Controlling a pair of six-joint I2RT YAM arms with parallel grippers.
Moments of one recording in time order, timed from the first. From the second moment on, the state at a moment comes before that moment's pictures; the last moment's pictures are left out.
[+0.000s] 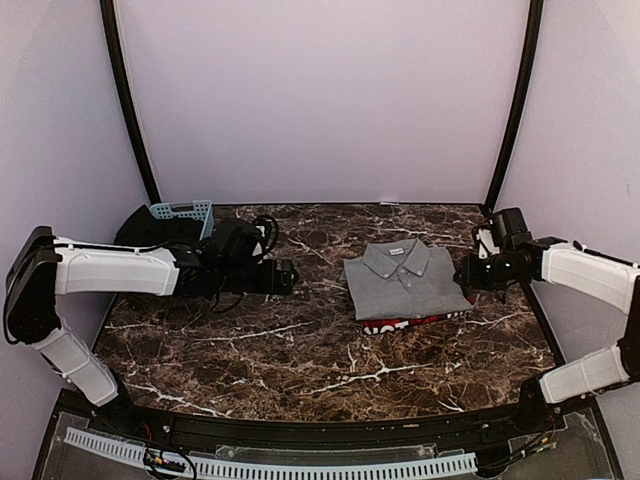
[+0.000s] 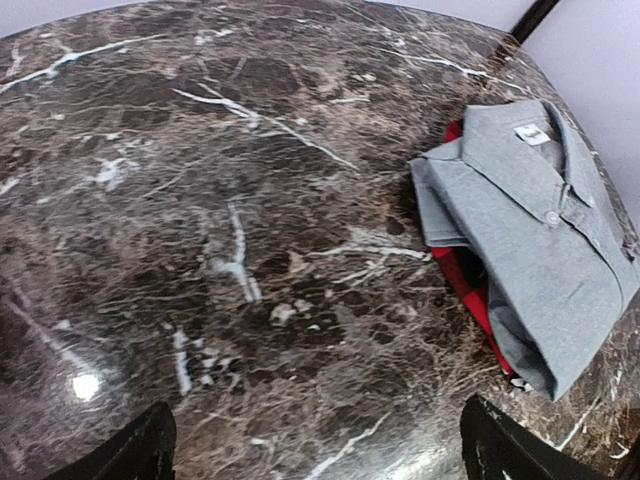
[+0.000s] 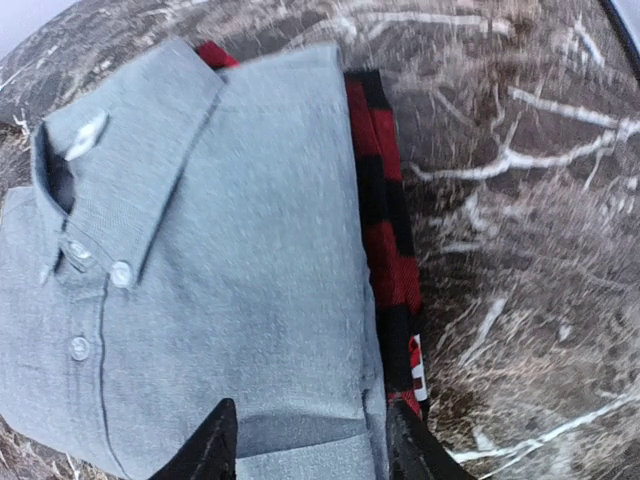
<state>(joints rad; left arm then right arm) -0.80 1.59 0.98 -0.10 -0.16 -0.53 0.24 1.28 0.76 -0.45 -0.08 0.32</state>
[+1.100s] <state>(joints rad) -0.68 0.85 0.73 -0.03 -0.49 -0.18 0.21 0.81 0.75 -0.29 0.05 0.21</state>
